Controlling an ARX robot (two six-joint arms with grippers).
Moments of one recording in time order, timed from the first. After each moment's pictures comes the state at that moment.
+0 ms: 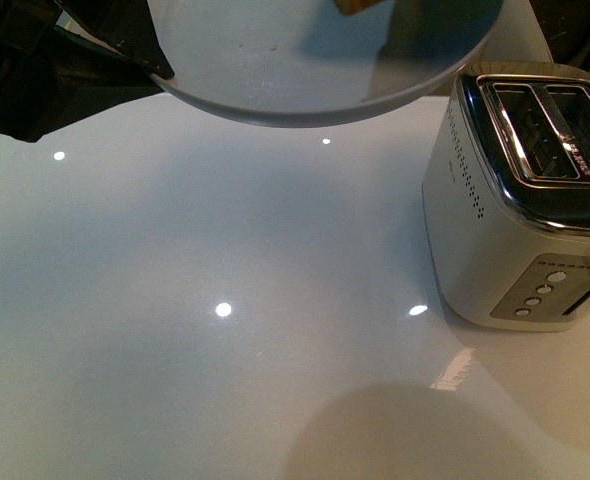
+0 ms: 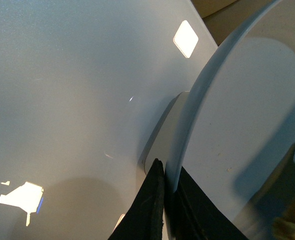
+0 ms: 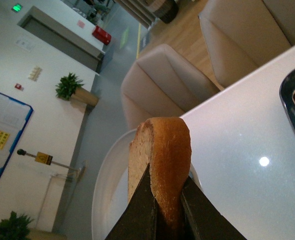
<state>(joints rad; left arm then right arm) -0.48 1.41 0.85 -0.16 -0.01 -1.15 0.41 1.13 0.65 0.34 0.13 0.87</state>
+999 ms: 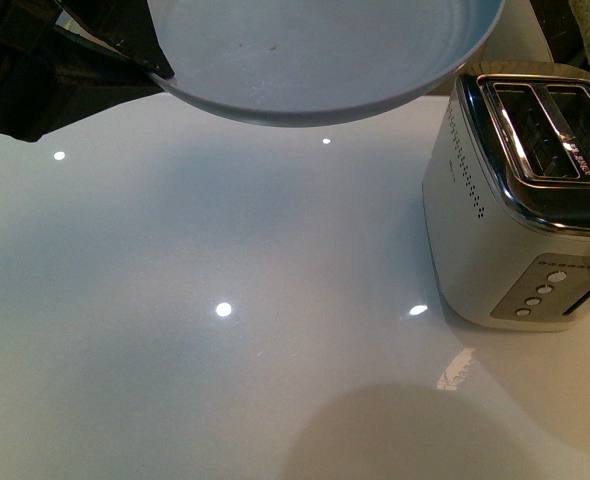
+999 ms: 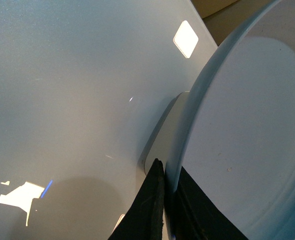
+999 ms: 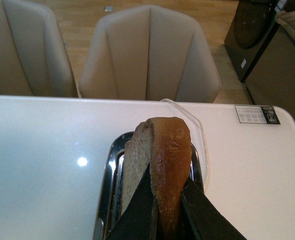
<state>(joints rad) -0.48 1.41 0.85 -0.16 -0.01 -1.15 0.20 1.35 0.94 0.07 0.24 -0.01</state>
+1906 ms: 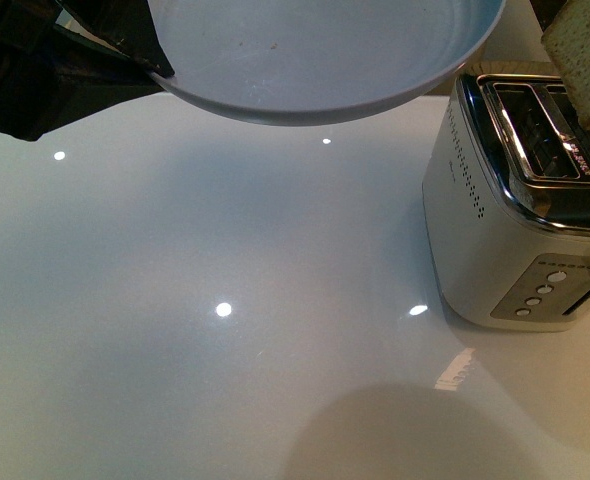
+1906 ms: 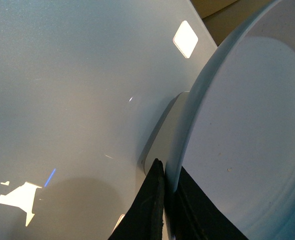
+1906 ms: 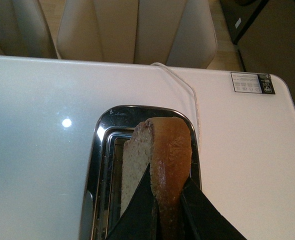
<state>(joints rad) -0.48 1.41 0.85 -0.16 -0.01 -1.15 0.21 1.53 1.15 -0.16 0.30 0.00</state>
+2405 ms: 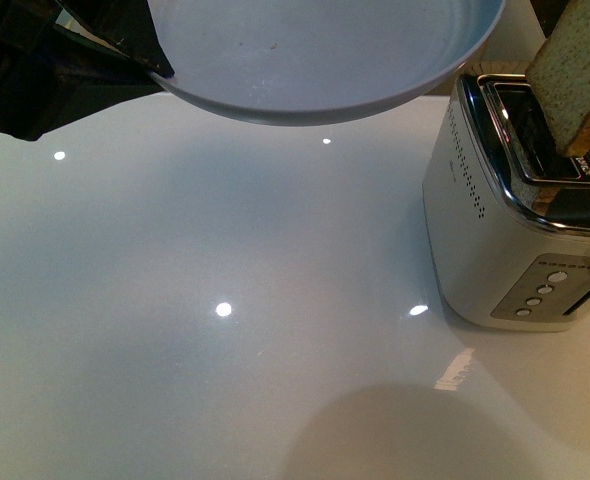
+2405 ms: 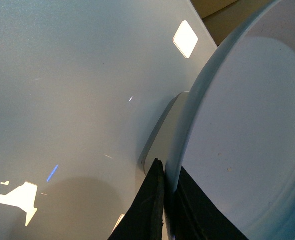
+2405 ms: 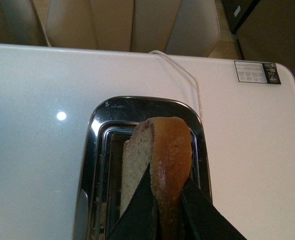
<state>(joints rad) -0.48 1.41 0.85 -0.16 -0.01 -1.15 0.21 1.63 1.14 -0.10 0.33 0.01</state>
